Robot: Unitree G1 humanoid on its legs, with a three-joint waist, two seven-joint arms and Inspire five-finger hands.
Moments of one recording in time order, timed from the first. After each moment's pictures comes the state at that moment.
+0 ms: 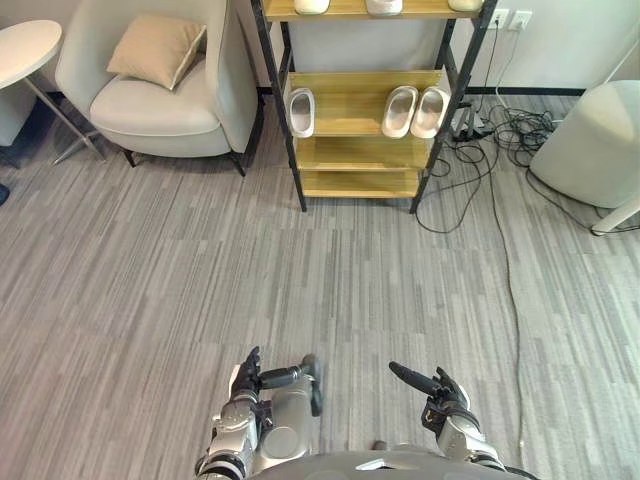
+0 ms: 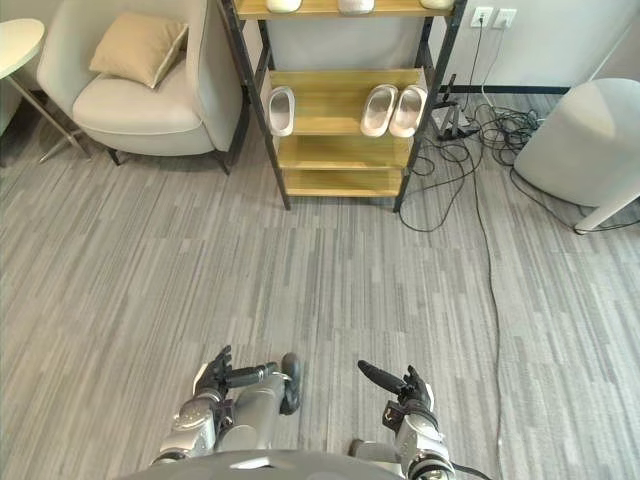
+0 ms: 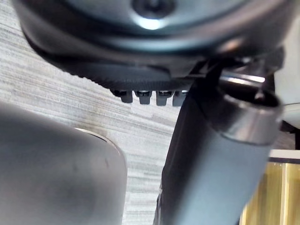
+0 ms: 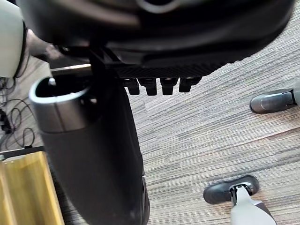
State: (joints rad) left arm -0.02 0.03 0.16 0.99 -0.03 -0.10 0.08; right arm -0.05 0.01 -0.25 1.07 0.20 -0.04 -0.12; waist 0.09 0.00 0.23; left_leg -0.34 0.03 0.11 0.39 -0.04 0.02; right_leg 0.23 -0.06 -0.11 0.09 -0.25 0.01
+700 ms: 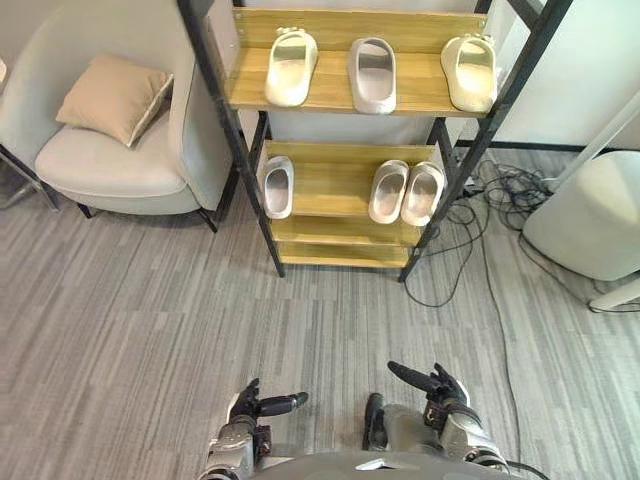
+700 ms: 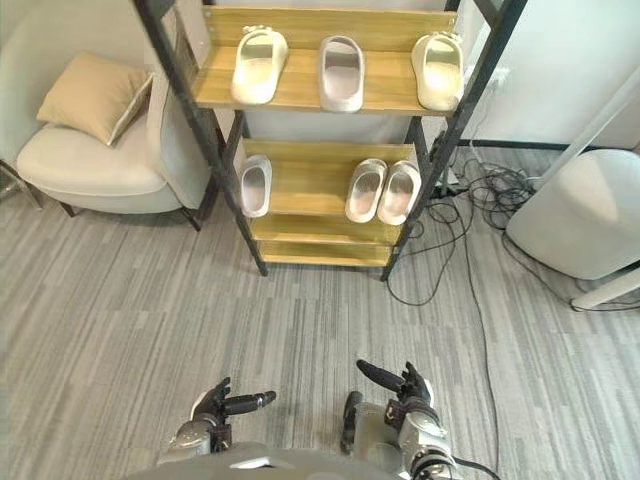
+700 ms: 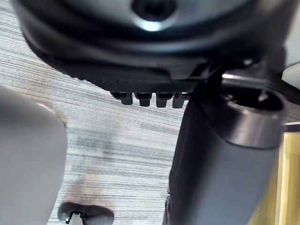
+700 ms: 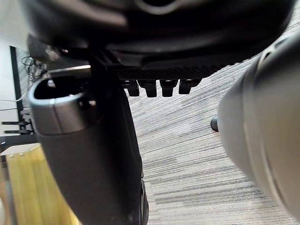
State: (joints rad) left arm 0.01 0.01 0.20 1.07 -0.02 -0.07 0.07; right arm -0.05 -0.04 -0.27 1.08 0.16 -0.05 -0.10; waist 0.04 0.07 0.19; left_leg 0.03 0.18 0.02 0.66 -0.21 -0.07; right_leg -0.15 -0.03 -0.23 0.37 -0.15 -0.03
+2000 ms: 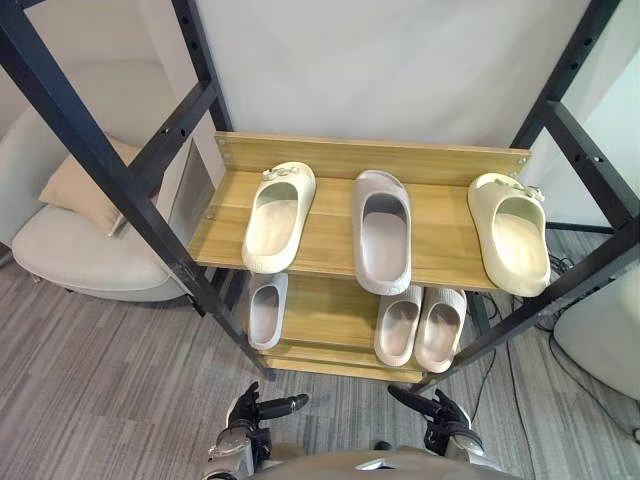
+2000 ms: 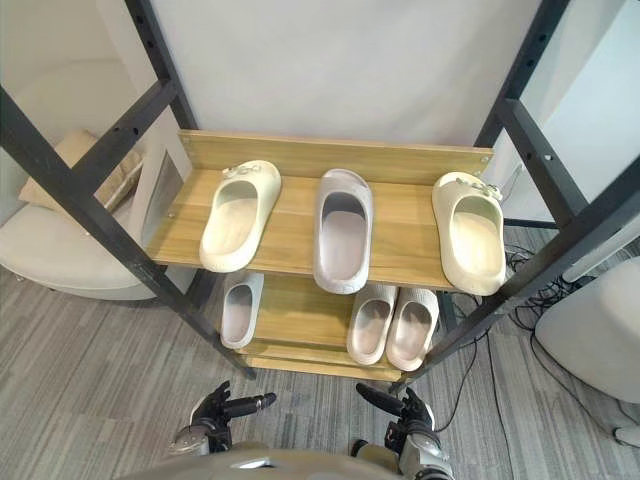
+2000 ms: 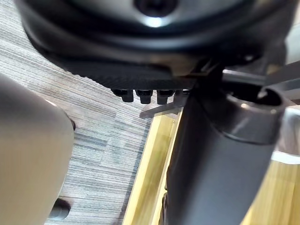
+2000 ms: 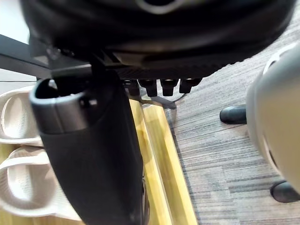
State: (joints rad) left arm 0.02 0.03 0.16 1.08 -0.04 -0.08 0.05; right arm 0.00 -0.03 -0.25 1.13 0.15 -0.05 -0.09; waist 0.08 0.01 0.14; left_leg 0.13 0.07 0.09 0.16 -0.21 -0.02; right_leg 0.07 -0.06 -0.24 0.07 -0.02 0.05
